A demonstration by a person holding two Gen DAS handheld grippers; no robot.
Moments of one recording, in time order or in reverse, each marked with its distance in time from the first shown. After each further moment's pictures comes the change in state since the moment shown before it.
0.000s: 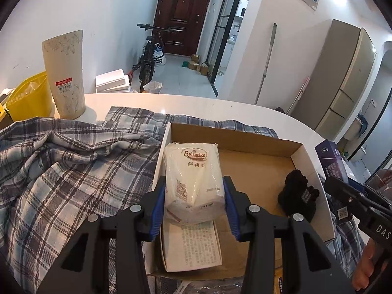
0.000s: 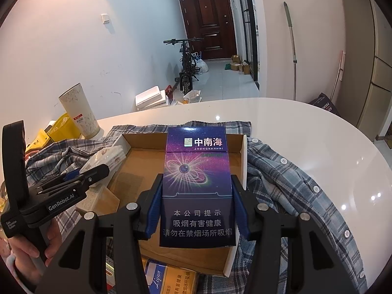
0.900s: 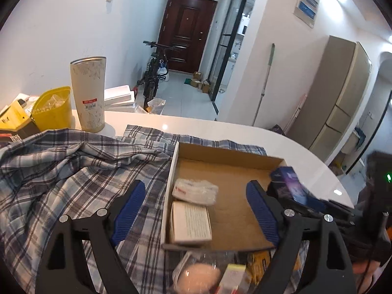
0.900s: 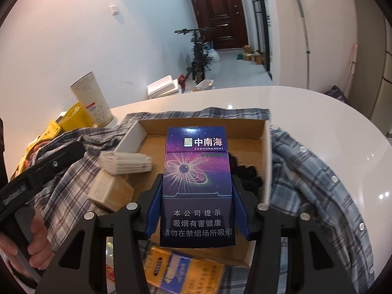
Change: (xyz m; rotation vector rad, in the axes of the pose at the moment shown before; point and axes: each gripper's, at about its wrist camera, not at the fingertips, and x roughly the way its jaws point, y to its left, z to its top) left arm -0.077 0.003 -0.002 -0.014 -0.106 0.004; right arm 0.007 0.017 -0.008 -0.013 0.071 0.089
